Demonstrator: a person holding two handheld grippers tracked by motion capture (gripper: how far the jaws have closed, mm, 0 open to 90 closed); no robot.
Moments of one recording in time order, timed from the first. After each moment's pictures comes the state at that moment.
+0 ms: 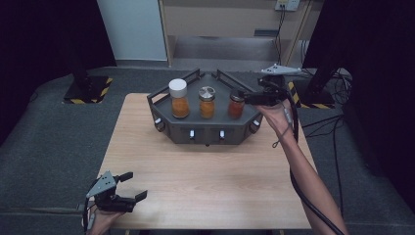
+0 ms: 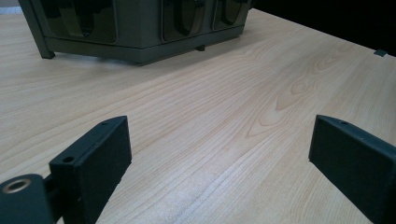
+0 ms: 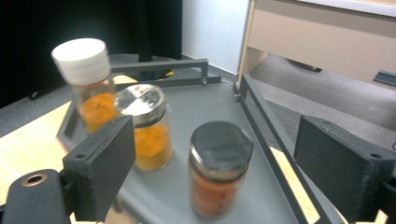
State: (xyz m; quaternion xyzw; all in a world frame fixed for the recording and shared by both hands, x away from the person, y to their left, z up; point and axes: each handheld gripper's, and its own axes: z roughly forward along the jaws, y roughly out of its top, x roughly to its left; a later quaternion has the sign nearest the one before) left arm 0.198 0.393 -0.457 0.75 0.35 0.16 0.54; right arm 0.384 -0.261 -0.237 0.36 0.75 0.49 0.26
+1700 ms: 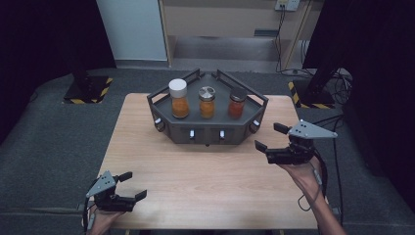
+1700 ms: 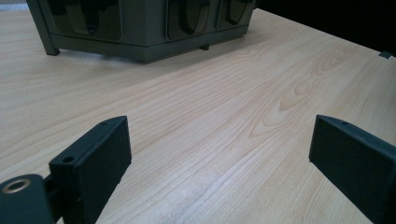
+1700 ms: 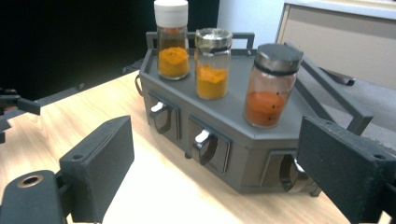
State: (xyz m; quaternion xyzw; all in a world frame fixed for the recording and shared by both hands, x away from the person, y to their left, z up) left arm 0.197 0.393 -0.457 0.74 0.36 0.16 0.54; right arm 0.260 -0.328 -0.300 0.31 0.75 0.54 0.24
